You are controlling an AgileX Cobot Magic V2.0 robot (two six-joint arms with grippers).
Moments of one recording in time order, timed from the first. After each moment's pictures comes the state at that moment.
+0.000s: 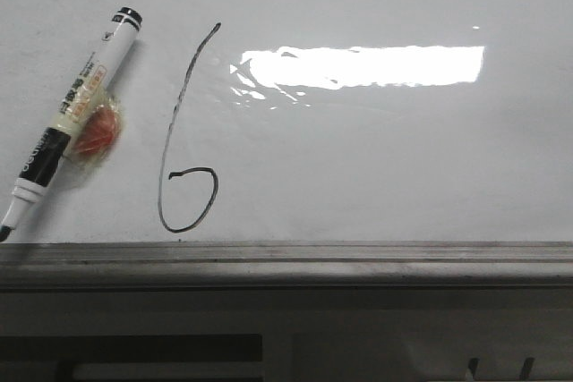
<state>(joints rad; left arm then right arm) 0.07 -0.01 0.01 -0.09 0.33 0.09 0.63 0.19 -0.18 0.30 0.06 -0.28</state>
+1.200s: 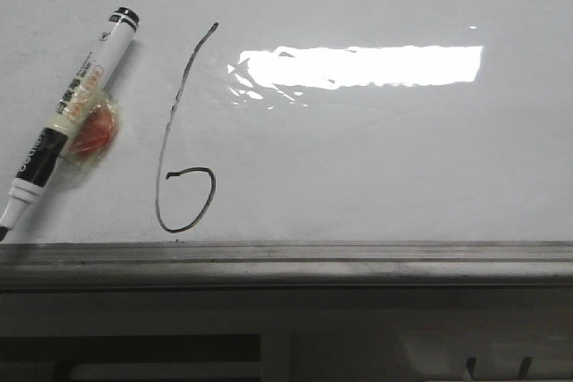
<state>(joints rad) 0.07 -0.01 0.01 -0.09 0.33 0.09 -0.10 0.10 0.02 -0.04 0.05 0.01</state>
